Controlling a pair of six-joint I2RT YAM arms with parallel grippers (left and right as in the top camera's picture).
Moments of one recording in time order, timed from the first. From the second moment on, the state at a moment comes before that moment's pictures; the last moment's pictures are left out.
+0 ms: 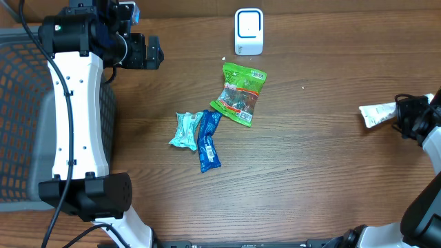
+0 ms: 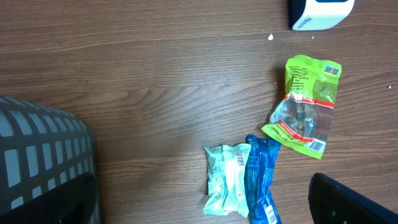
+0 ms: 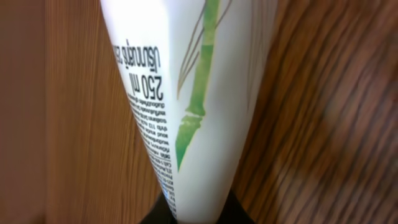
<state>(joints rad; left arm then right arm) 0.05 1.89 2.20 -1.41 0.16 0.05 -0.52 1.66 0.95 -0.22 -0.17 0.93</state>
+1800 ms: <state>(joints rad) 0.05 1.89 2.20 -1.41 0.16 0.05 0.31 1.96 1.12 -0.02 -0.30 0.99</state>
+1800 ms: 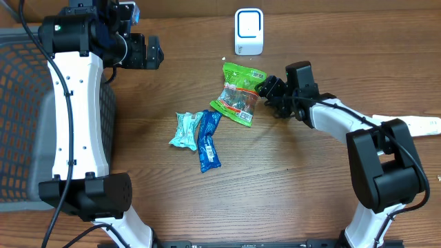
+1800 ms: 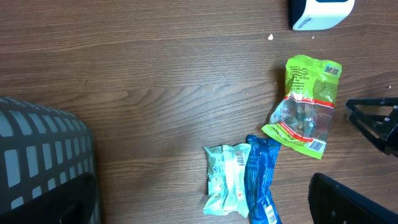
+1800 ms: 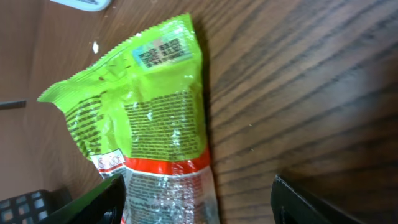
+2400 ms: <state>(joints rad) 0.05 1.89 2.20 -1.41 0.16 0.05 0.41 2.04 1.14 -0.02 -0.29 1.17</state>
